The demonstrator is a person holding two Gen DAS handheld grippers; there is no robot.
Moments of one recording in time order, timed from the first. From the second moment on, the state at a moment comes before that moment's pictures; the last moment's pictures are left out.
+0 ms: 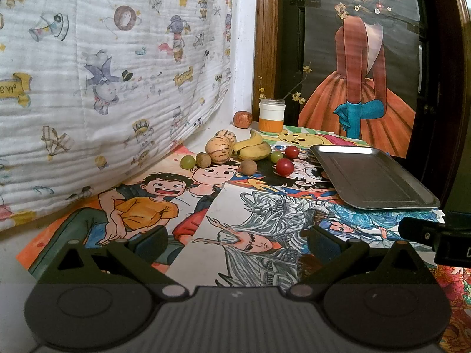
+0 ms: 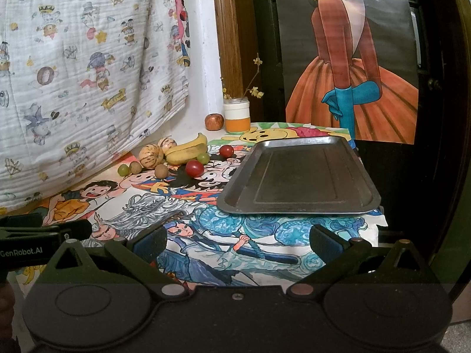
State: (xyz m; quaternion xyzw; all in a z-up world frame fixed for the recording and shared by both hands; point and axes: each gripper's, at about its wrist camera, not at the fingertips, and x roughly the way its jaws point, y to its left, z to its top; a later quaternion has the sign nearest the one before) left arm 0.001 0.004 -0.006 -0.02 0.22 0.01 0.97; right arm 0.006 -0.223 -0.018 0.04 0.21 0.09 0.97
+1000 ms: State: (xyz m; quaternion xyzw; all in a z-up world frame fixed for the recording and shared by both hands) left arm -0.007 0.006 -0.001 -0.02 0.21 0.01 0.98; right arm -0.008 -0.224 -0.005 0.03 0.19 0.09 0.98
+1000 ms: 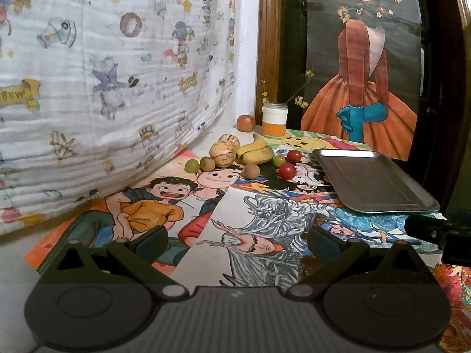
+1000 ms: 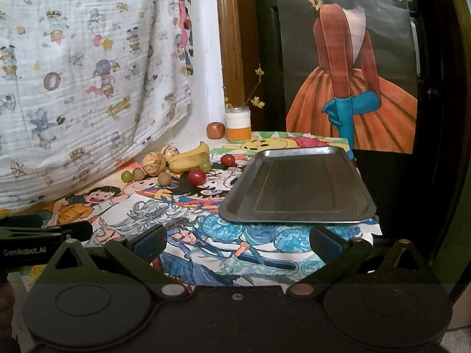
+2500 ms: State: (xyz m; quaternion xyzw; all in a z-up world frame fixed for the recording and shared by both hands) left arm 0.045 0.044 0.111 0.05 0.18 -0.07 0.98; right arm 0.118 -0.228 0.192 -0.08 0.25 0.35 0.90
